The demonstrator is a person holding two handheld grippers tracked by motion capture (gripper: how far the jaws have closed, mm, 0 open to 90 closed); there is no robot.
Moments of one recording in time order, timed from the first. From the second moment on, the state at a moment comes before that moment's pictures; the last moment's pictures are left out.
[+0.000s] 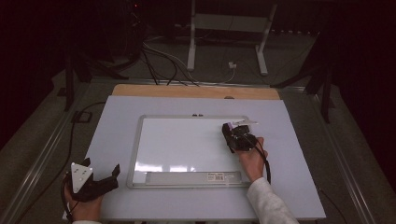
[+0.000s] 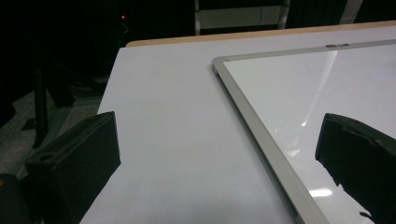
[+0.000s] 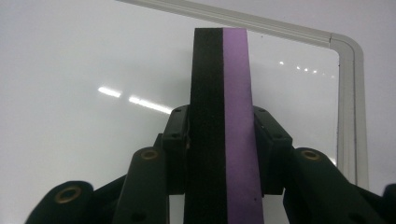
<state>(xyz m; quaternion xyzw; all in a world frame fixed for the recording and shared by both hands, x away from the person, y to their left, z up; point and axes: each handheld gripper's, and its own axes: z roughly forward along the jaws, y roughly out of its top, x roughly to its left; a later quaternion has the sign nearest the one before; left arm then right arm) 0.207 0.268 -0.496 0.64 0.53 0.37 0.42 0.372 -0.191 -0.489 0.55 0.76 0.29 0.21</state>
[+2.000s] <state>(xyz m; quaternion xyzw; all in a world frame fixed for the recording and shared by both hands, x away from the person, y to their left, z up) 0.206 0.268 -0.496 0.64 0.53 0.37 0.42 0.423 -0.231 -0.492 0.63 0.68 0.27 0.25</state>
